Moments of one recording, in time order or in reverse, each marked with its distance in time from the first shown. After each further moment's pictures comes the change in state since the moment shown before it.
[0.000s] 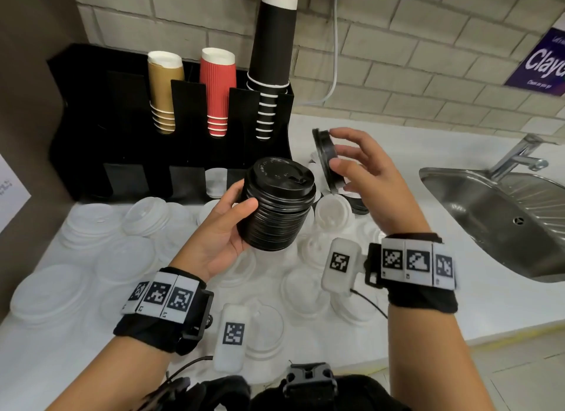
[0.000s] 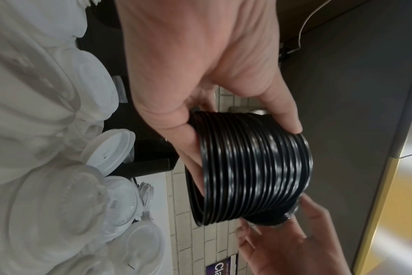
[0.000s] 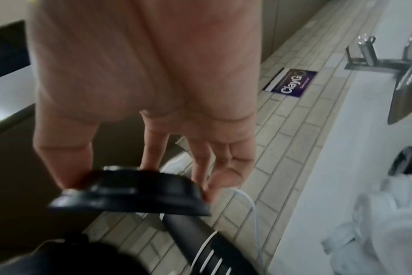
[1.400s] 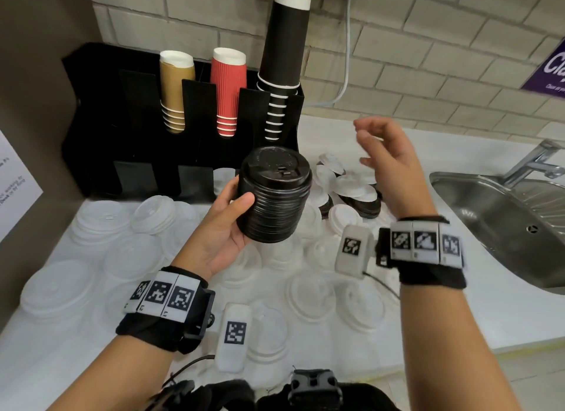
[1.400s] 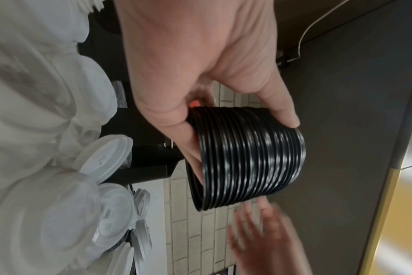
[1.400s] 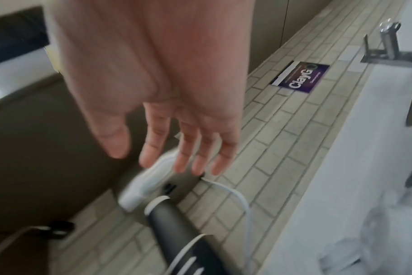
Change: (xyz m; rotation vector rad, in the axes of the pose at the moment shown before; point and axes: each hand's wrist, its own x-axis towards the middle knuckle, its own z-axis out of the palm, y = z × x) left_hand -0.001 0.004 -0.005 -0.055 0.042 0.071; right_hand 0.029 0.006 -0.009 -0.010 0.169 -0.139
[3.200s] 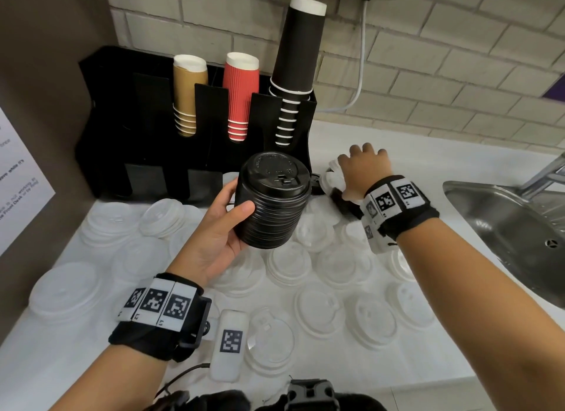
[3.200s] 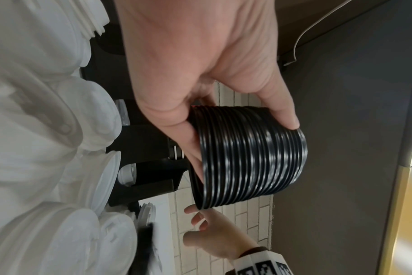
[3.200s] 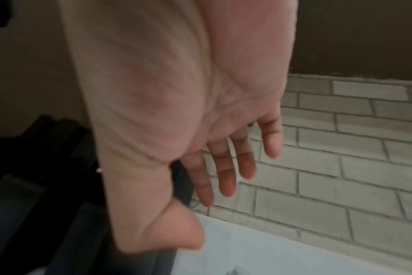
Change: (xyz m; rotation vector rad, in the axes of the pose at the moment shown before) left_hand -0.003 0.009 -0.012 0.087 0.060 0.020; right_hand 0.071 0.063 0.030 -1.731 -0.563 -0.001
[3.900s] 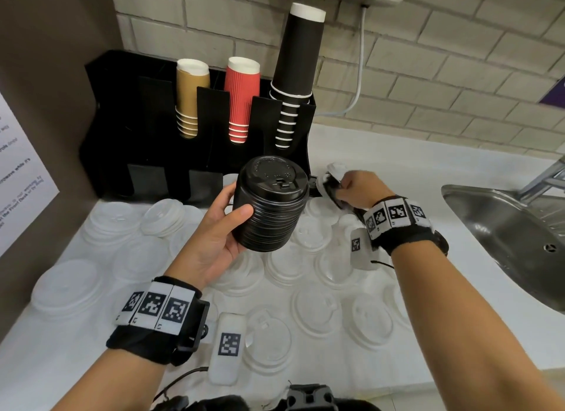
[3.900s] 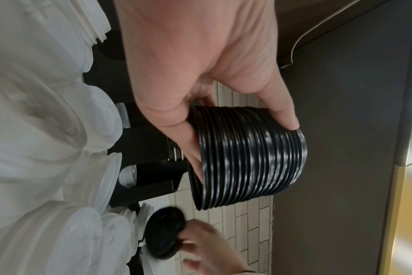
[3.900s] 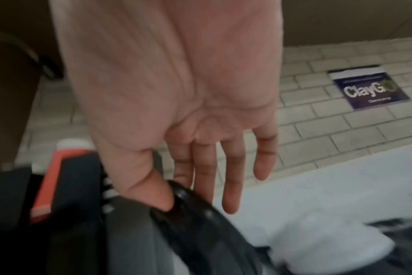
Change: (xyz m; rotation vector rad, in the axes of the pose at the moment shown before) left_hand -0.007 0.001 0.004 -0.007 -0.029 0.018; right_hand -0.013 0.004 0.022 0.737 -0.050 0.120
